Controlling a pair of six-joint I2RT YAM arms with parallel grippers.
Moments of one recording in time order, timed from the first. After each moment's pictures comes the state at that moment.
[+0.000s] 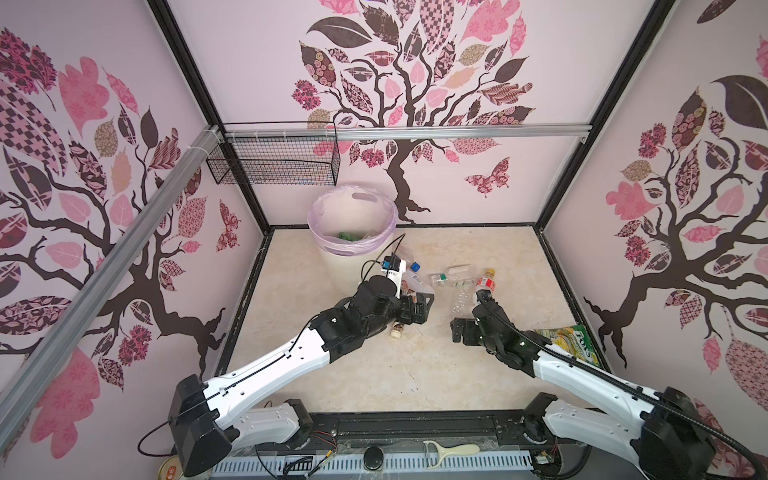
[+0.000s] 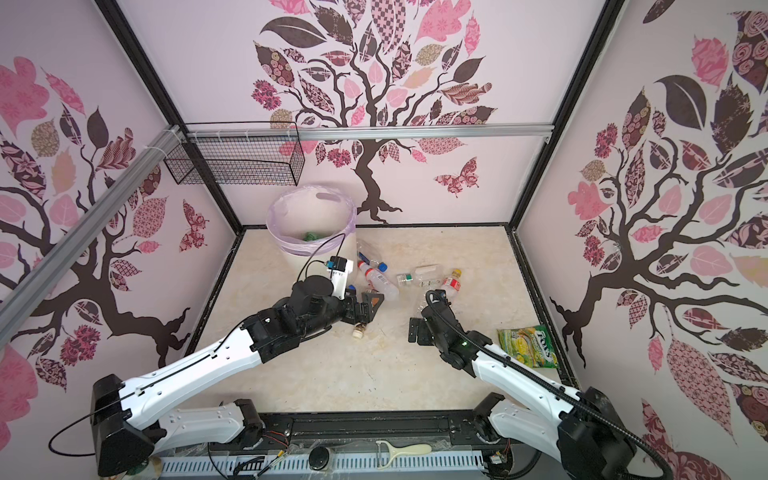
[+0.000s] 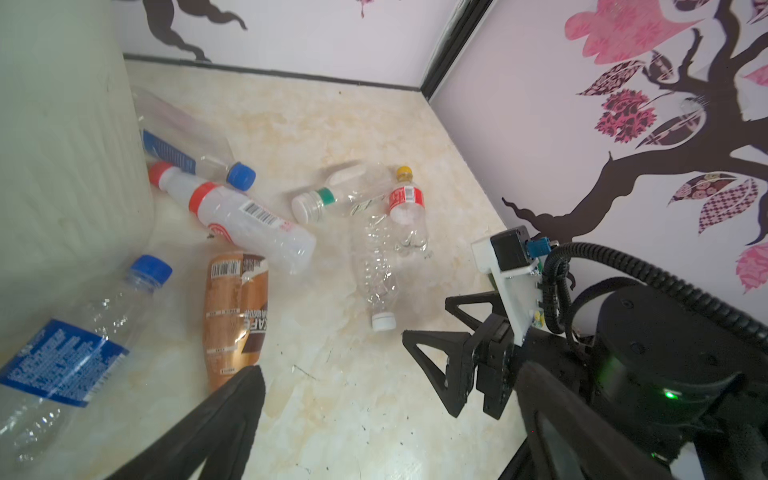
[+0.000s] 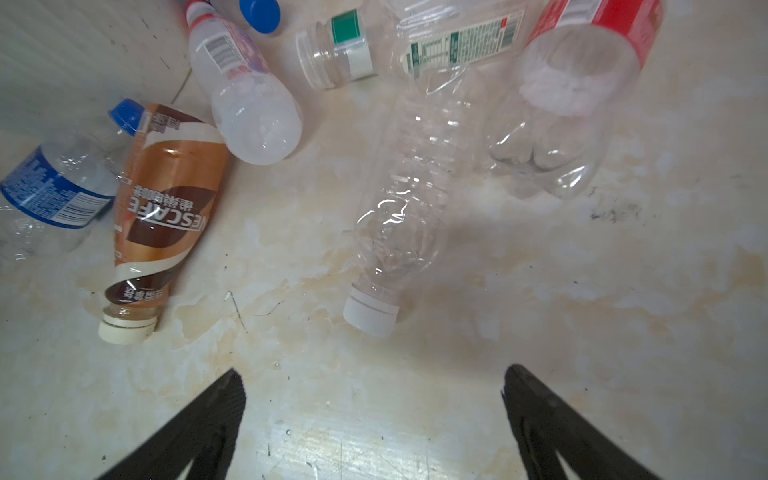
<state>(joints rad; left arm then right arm) -0.91 1.20 1.01 -0.29 -0.11 -0.59 0.63 1.07 0.53 -0.28 0.22 0.59</state>
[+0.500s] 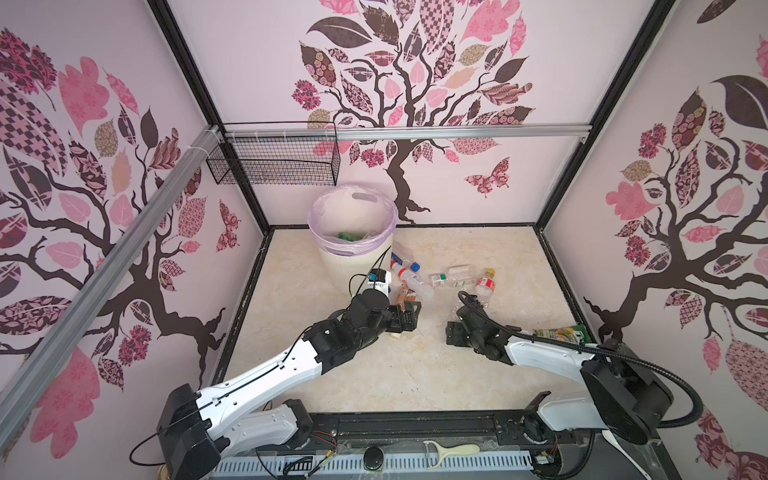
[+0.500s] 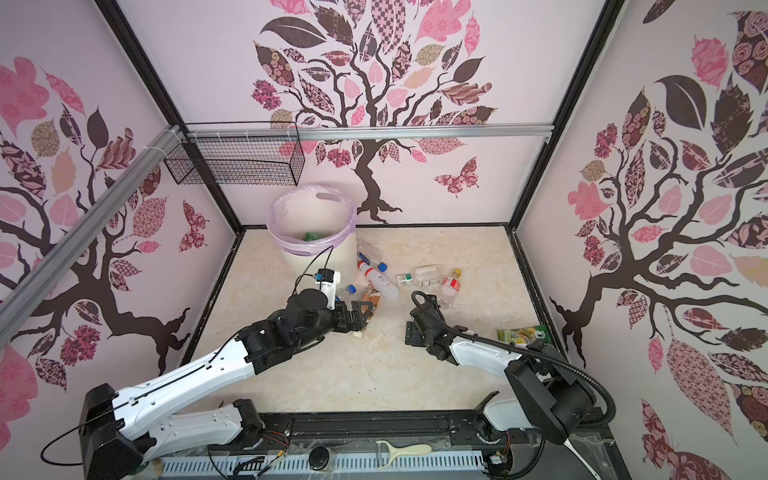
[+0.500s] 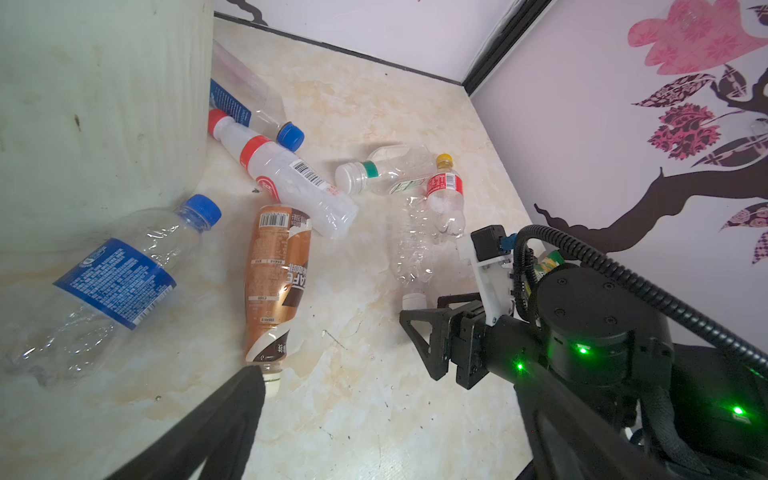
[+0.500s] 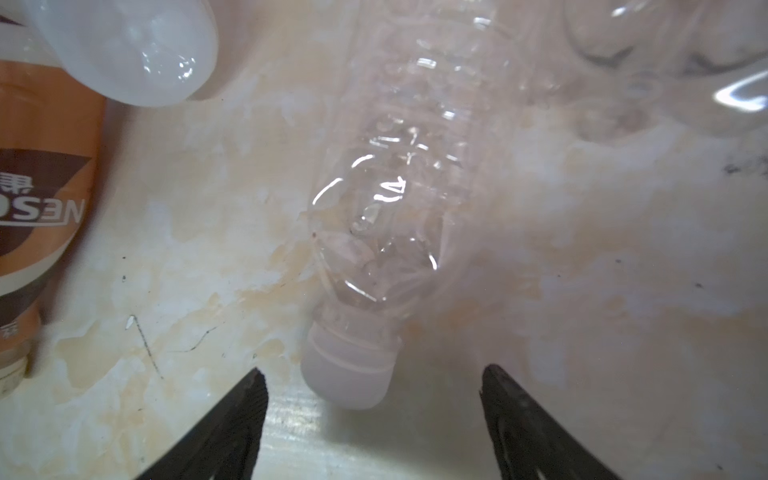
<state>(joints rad) -0.91 1.12 0.89 -0.28 -0.18 -0.68 0.62 1.38 0.52 -0.10 0.20 0.64</state>
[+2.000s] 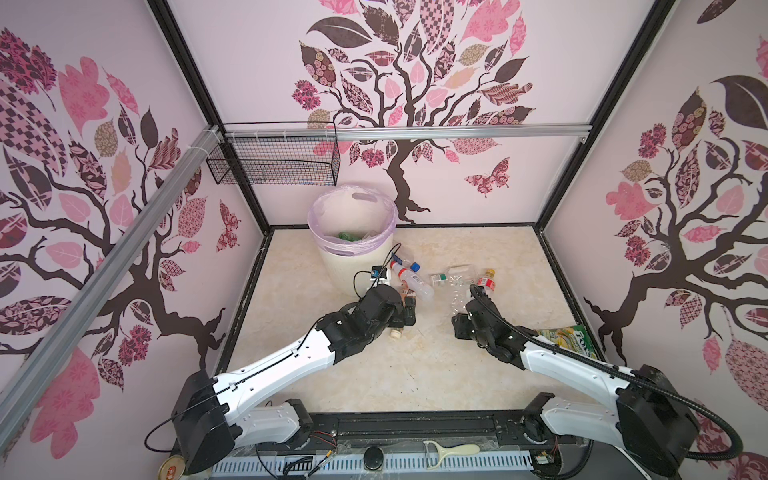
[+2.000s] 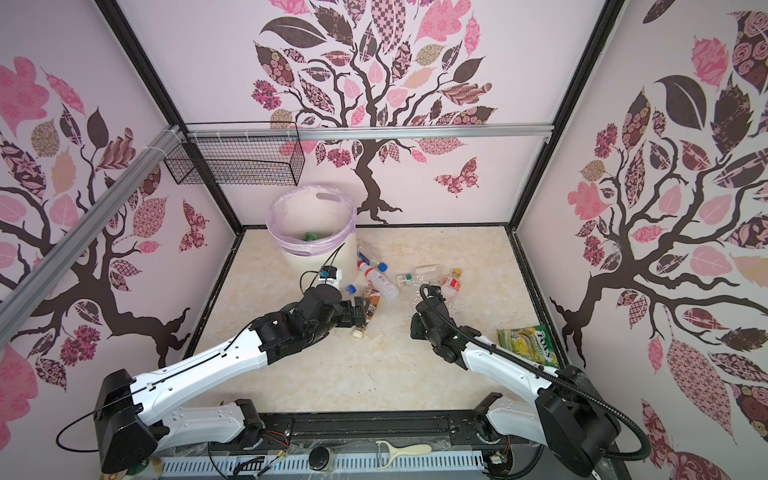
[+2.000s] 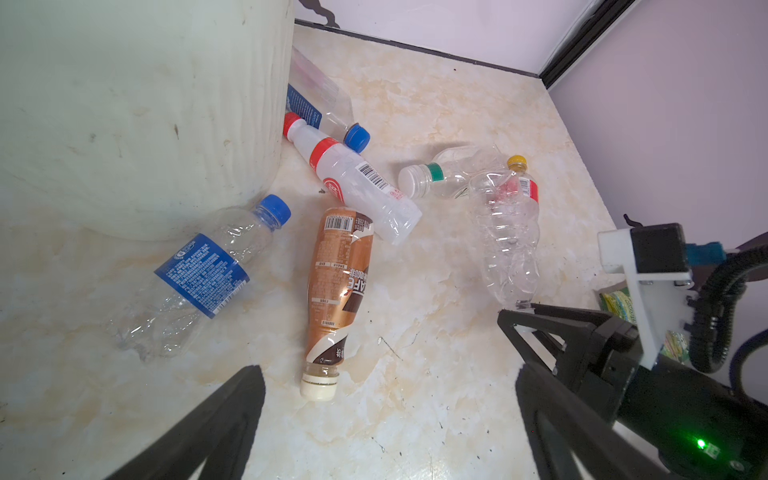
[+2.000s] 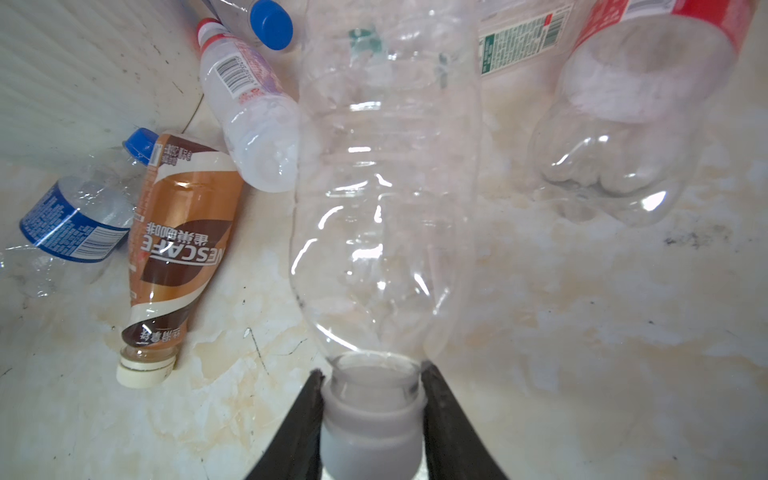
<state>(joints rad) -0.91 1.23 0.99 -0.41 -0.33 -0.68 0.62 1.17 0.55 -0.16 0.18 0.62</state>
